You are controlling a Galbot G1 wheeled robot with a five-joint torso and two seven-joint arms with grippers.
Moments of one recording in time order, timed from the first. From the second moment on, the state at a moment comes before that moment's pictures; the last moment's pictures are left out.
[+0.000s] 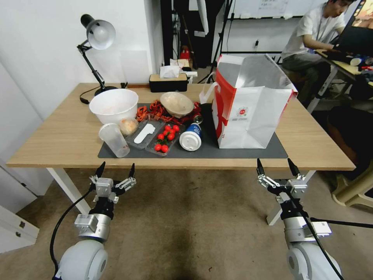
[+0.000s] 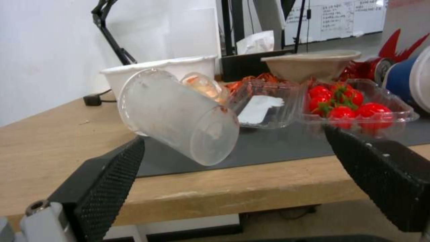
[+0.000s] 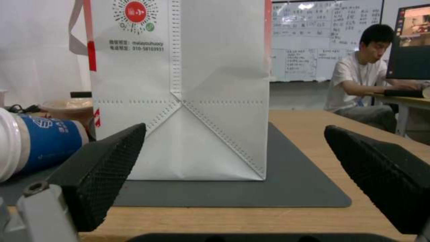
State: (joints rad) left arm 1.59 -1.25 -0.54 -2.03 -0.23 -0.16 -0.08; right arm -1.57 1.45 0.70 2.01 0.22 0.27 -0.15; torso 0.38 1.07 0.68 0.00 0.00
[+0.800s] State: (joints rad) left arm 1.59 -1.25 -0.54 -2.02 -0.22 -0.17 -0.08; right arm -1.57 1.45 0.71 2.00 0.23 0.27 -0.14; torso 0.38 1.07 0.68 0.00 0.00
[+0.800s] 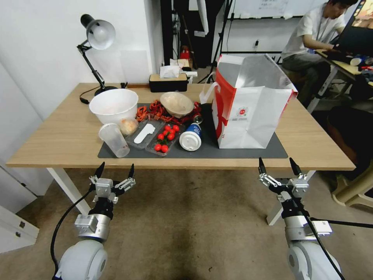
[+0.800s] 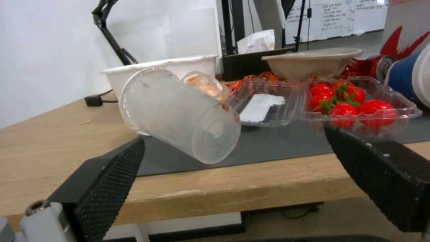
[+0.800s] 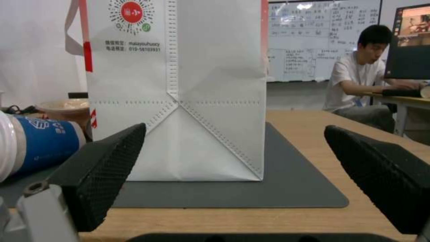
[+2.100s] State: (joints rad) left arm 1.59 -1.25 -0.54 -2.02 -0.22 -0.16 -0.08; right arm -1.57 1.45 0.71 2.00 0.23 0.27 -0.14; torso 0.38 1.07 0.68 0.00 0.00
